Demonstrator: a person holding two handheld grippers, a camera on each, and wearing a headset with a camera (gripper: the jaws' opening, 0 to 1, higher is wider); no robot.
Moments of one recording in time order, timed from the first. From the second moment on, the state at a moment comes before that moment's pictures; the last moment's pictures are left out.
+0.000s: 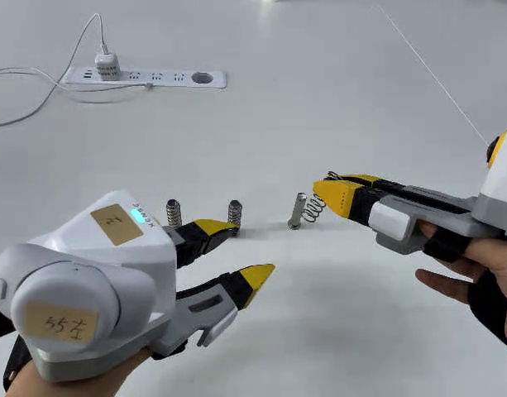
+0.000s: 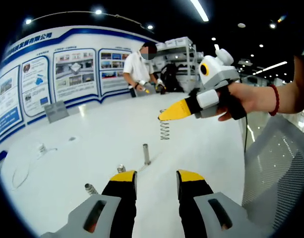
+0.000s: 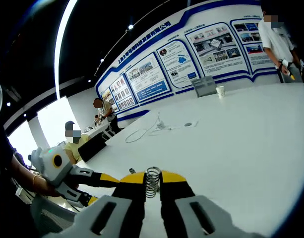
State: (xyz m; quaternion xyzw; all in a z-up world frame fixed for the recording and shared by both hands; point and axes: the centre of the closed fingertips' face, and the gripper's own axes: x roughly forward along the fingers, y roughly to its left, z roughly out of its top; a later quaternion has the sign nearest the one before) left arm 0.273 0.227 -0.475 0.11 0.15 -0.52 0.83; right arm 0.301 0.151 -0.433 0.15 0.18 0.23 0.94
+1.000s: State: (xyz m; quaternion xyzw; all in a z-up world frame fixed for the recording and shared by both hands) left arm 0.290 0.277 -0.493 0.10 0.19 -0.45 0.87; right arm 0.342 0.136 -0.457 0.02 0.19 0.20 0.96
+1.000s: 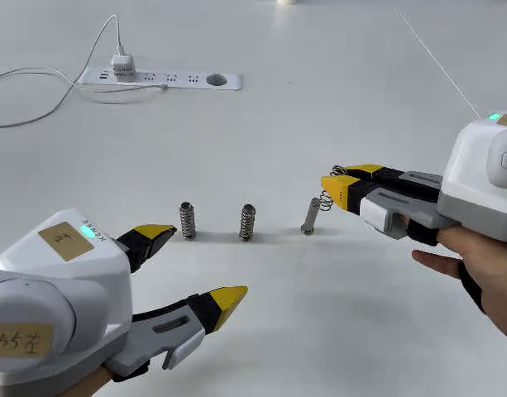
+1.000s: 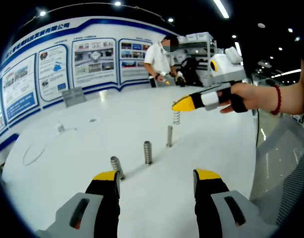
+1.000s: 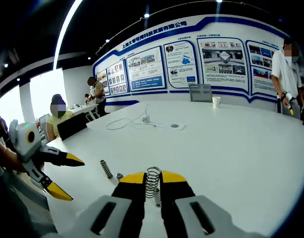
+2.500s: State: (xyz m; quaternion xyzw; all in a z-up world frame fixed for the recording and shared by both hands) left arm 0.298 0.289 -0.500 0.08 0.21 -0.42 0.88; right arm 0.350 0.145 -0.506 -0.06 0.21 0.18 0.96
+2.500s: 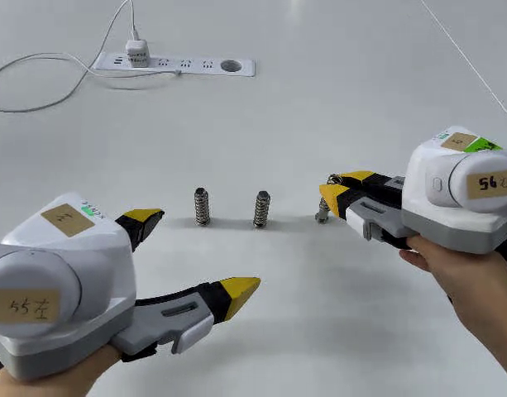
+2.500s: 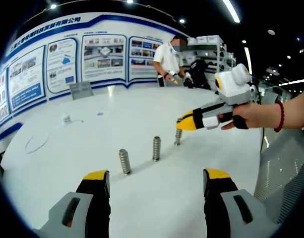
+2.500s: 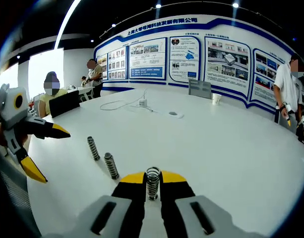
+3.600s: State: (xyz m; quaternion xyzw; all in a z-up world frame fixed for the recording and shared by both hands) left arm 0.298 0.292 -0.502 0.08 0.21 -0.41 0.88; right arm 0.346 0.148 -0.526 -0.02 0.24 0.18 0.95
